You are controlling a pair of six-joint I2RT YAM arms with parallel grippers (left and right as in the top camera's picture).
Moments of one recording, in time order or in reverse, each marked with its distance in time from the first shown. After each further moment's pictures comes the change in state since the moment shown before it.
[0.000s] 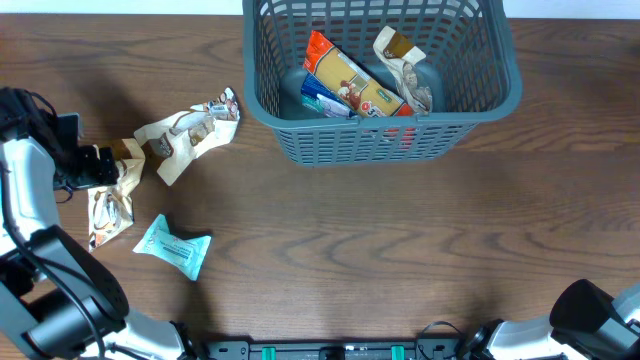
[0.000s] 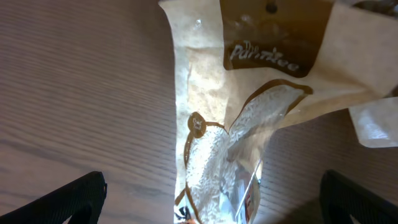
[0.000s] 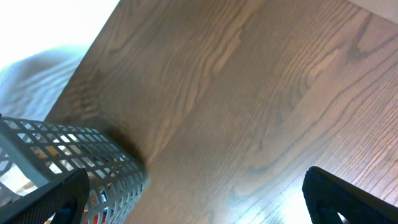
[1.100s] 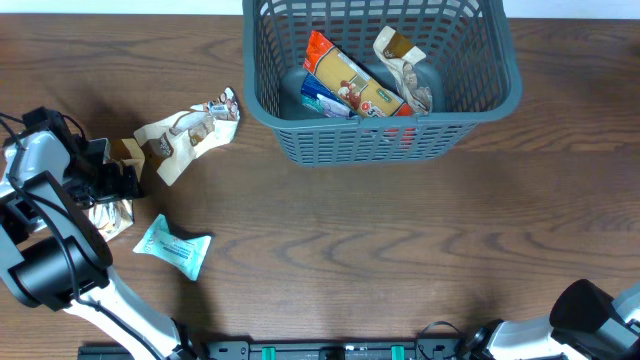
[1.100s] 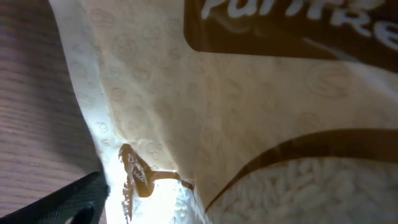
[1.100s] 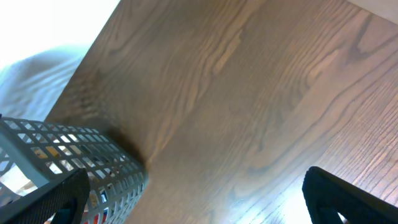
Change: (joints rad) left arm 0.000 0.258 -0.004 0.025 0.044 0.001; right arm 0.000 0.000 0.000 -0.001 0.000 0.000
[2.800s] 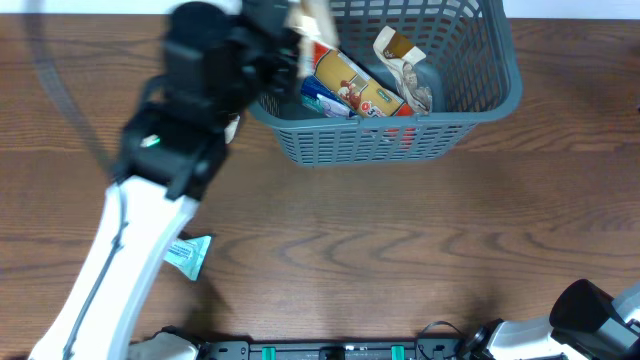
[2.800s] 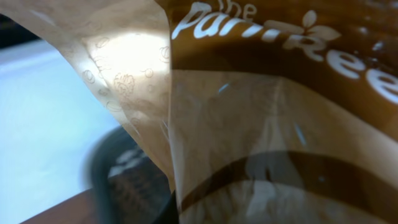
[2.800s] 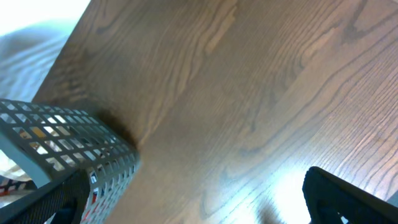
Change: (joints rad) left arm -0.959 -0.572 0.274 0.435 0.106 -0.220; right arm 0.000 0.000 0.000 -0.080 0.000 -0.024
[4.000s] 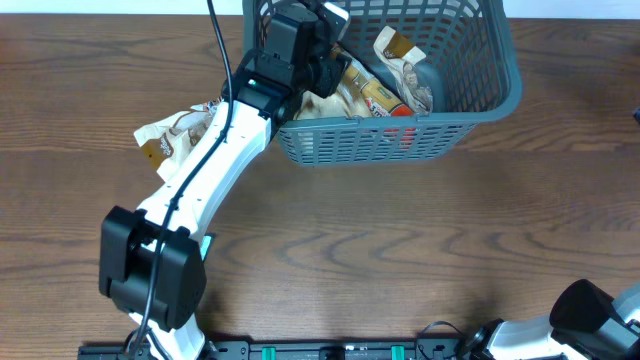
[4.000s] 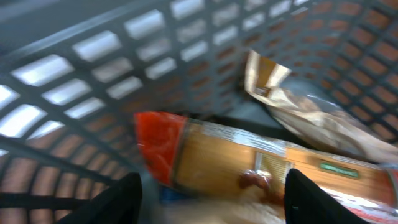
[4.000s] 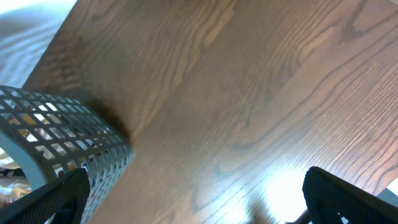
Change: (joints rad) left arm -0.013 0.405 0.000 0.121 -0.087 0.002; right arm 0.000 0.000 0.000 -0.024 0.000 -0.049
